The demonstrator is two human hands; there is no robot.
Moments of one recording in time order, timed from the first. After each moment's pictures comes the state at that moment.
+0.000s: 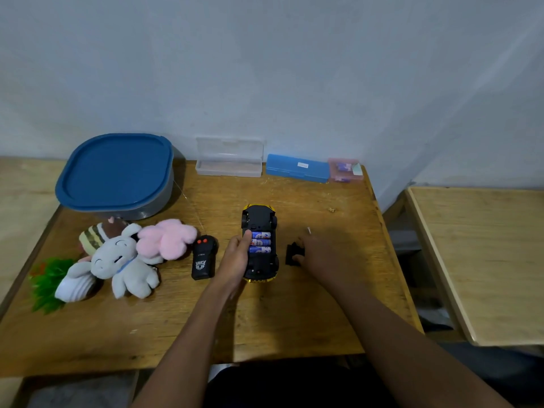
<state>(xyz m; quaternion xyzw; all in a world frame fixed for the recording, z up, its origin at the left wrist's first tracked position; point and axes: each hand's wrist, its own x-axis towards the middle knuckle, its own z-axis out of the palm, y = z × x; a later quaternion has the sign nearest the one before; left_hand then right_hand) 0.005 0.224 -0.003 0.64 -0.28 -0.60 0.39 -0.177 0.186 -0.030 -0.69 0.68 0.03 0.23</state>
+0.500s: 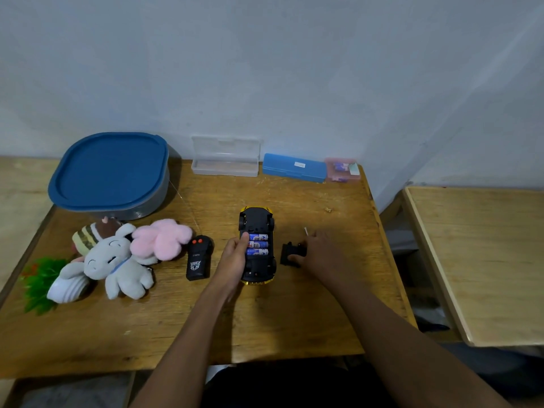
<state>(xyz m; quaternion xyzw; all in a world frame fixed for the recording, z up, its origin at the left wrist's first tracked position) -0.001 0.227 -0.008 0.64 -0.28 -0.59 0.40 -0.192 0.186 -0.032 -0.70 0.69 0.03 0.18</state>
